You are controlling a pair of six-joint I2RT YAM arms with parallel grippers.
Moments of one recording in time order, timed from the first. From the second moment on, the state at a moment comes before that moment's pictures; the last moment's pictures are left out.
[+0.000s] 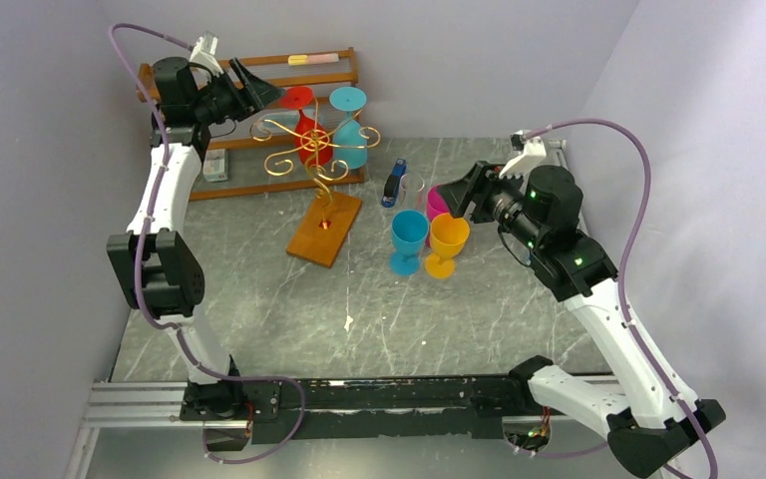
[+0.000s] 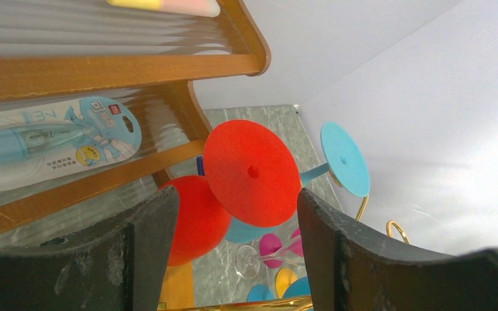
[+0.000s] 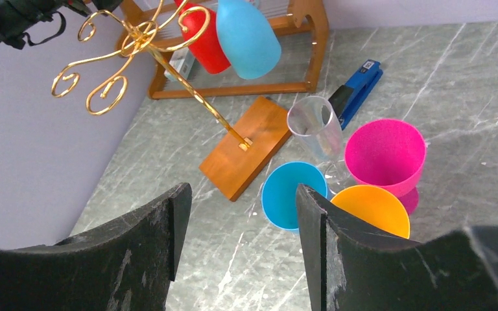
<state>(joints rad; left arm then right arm) 0.05 1.85 1.80 -0.10 0.72 -0.61 0.46 0.97 1.18 -0.40 -0.07 0.43</state>
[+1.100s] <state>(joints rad) 0.04 1.94 1.74 0.22 0.82 -0.92 0.46 0.96 1.16 -0.40 -0.05 0.45</state>
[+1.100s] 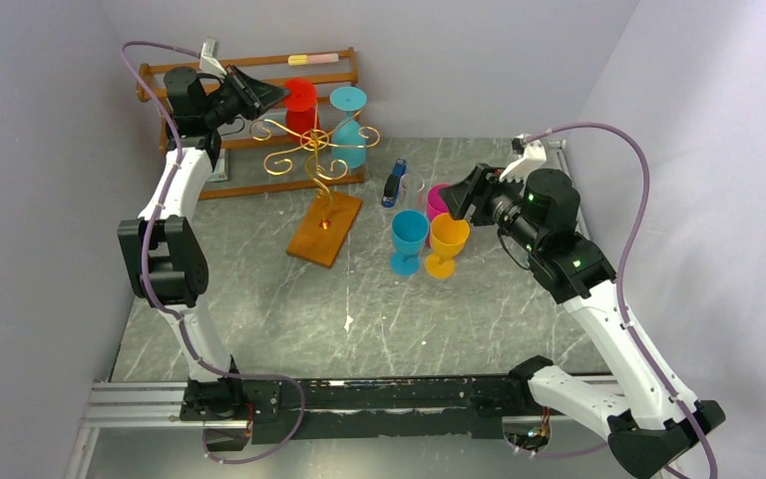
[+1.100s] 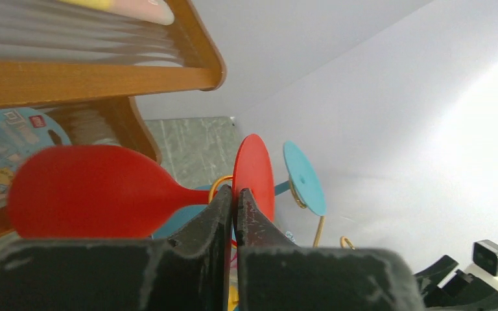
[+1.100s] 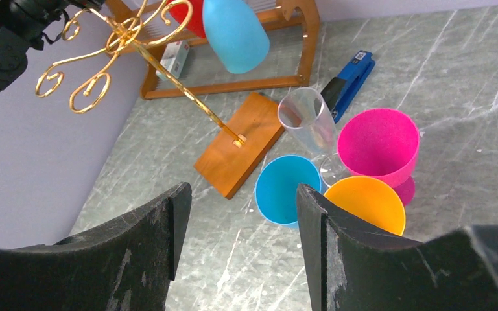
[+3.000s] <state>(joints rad) 0.01 1.96 1.76 0.34 0.84 -1.23 0.46 0.95 1.12 -0.41 -0.03 0.49</state>
